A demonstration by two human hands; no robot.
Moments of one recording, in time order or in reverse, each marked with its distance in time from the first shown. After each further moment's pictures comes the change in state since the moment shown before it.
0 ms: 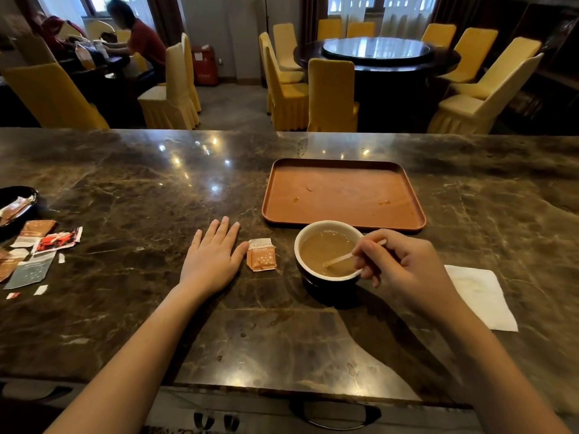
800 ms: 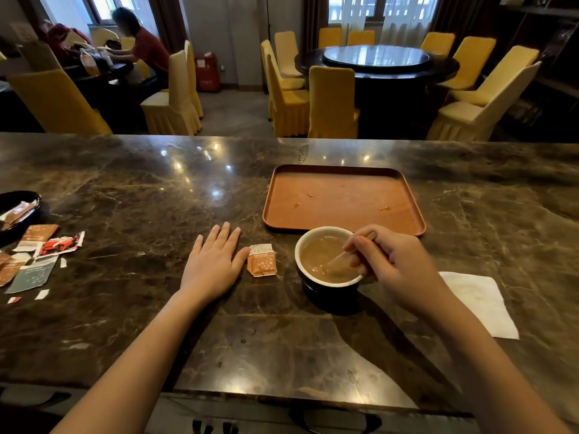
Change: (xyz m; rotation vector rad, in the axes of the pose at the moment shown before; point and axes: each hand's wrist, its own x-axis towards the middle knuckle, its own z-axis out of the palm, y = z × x) left_hand 0.000 -0.001 0.001 -0.002 0.021 -0.004; right_hand 0.014 -0.008 0.003 -0.144 -0.036 -0.050
